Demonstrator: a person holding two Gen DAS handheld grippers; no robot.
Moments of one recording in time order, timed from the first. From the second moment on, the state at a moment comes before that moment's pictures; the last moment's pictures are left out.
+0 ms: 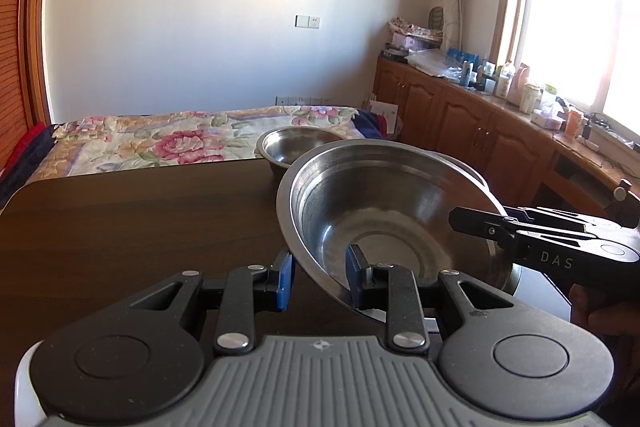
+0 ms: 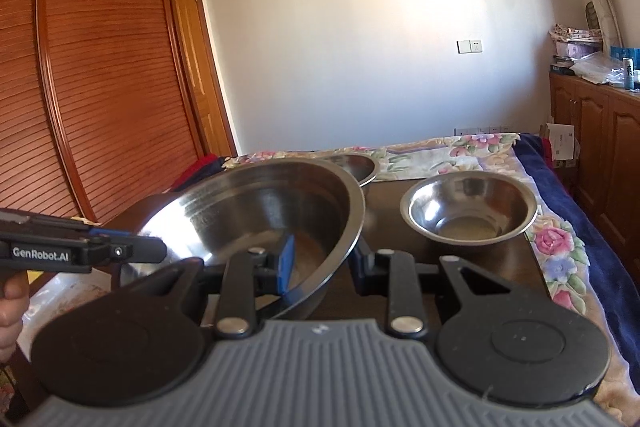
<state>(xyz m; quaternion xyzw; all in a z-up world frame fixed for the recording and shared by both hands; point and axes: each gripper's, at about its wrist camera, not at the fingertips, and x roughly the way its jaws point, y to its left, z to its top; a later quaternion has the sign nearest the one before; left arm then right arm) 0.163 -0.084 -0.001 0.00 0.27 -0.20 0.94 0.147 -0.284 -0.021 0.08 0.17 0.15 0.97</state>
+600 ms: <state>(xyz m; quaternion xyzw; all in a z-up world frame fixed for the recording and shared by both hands) 0.108 -0.064 0.001 0.00 0.25 -0.22 0.94 0.099 -0.273 -0.024 0.09 0.16 0.13 0.97</state>
